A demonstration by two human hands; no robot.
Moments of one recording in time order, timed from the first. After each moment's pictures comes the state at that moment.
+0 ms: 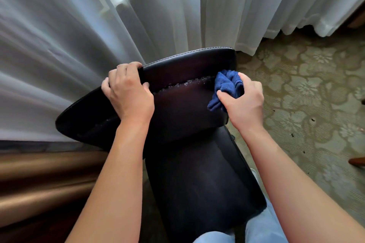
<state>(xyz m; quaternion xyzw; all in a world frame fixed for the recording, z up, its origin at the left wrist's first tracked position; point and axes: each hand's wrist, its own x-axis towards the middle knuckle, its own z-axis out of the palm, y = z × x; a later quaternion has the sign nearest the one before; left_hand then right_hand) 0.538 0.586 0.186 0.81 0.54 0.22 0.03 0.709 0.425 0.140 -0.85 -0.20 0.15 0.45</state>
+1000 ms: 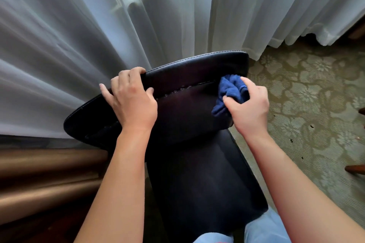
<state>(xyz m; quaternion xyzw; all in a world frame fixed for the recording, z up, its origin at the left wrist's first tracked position) 0.508 0.596 0.185 0.80 0.56 0.19 0.06 0.684 0.444 0.149 -0.85 -0.23 0.11 0.46</state>
